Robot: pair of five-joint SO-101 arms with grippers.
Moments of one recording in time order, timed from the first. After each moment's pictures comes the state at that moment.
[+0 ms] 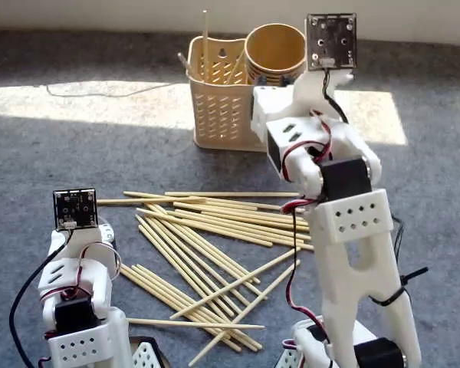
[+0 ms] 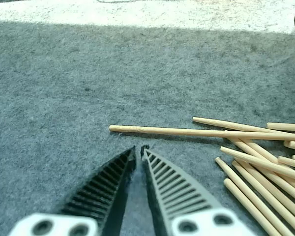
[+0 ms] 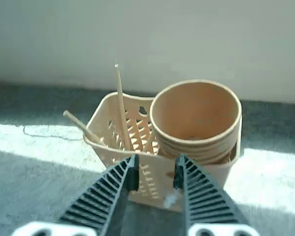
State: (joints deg) left arm -20.5 -103.6 93.3 55.0 -4.5; right arm -19.4 -28.0 8.1 53.4 -7.0
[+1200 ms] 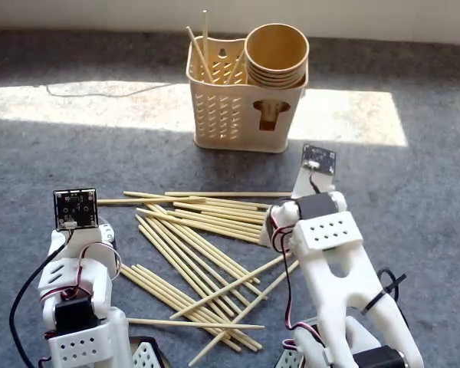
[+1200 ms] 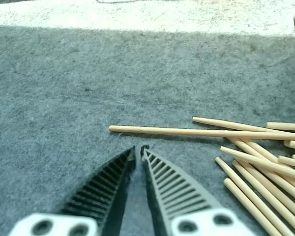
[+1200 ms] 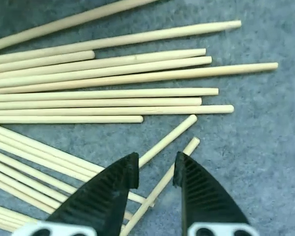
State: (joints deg) left arm -20.5 -103.6 93.3 55.0 -4.9; right arm -19.4 -30.7 47.8 71.3 -26.1
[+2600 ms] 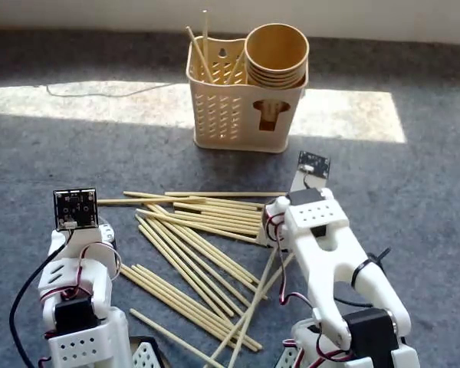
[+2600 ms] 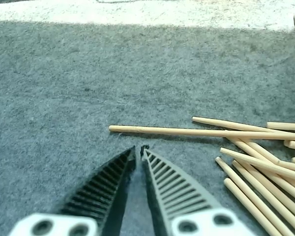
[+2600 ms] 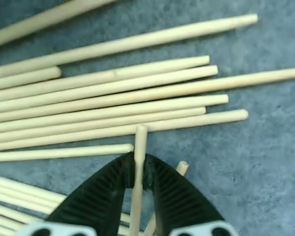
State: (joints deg) left arm -20.5 -103.6 93.3 55.0 -4.9; right arm -18.4 -16.4 46.4 62.8 -28.1
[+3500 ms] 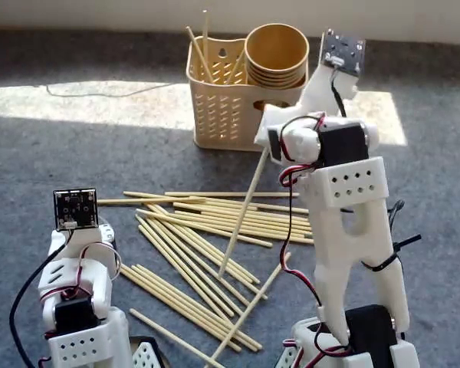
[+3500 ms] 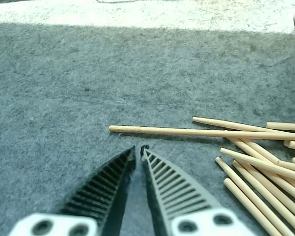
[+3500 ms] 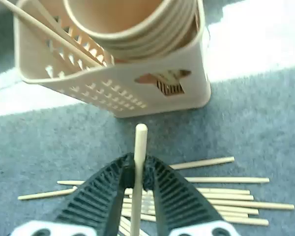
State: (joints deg) left arm -20.5 -103.6 93.3 55.0 -4.9; right arm -18.4 -15.6 -10.7 82.6 -23.6
